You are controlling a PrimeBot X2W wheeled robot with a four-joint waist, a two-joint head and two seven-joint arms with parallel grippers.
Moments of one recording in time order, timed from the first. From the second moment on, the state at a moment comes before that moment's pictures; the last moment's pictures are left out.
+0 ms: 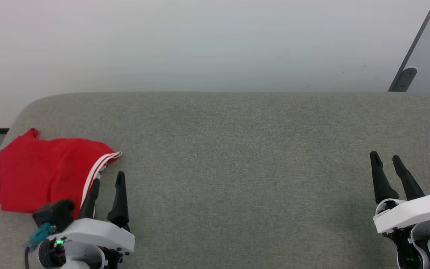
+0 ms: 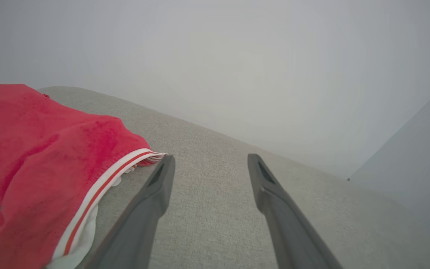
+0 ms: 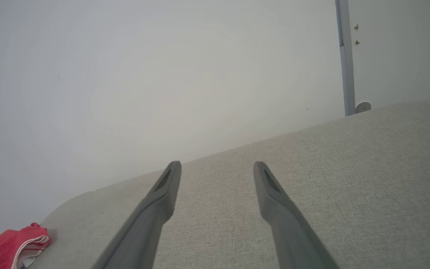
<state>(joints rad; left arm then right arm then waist) -0.14 0.14 -0.01 0.24 -0.54 -0.03 -0.13 -0.24 -0.20 0.05 0.33 0.64 0.13 -0.13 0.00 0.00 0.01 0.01</state>
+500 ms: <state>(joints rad) -0.14 0.16 -0.04 0.23 -0.40 0.00 -0.17 -0.26 -0.20 0.03 0.34 0.44 0.13 -0.17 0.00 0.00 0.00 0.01</state>
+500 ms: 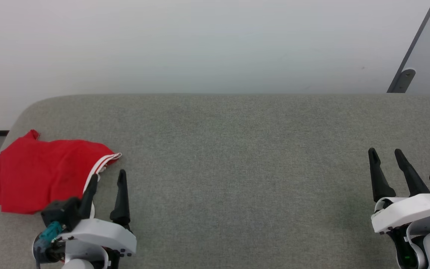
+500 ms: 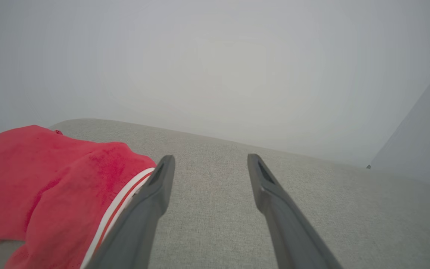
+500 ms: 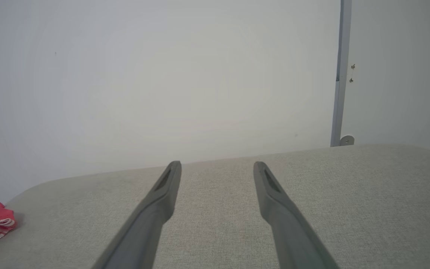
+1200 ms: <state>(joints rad) -0.14 0.18 -0.05 0.28 -0.24 0.01 -0.21 -0.27 -0.20 0.02 0.35 0.32 0.13 -0.21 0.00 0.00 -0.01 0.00</state>
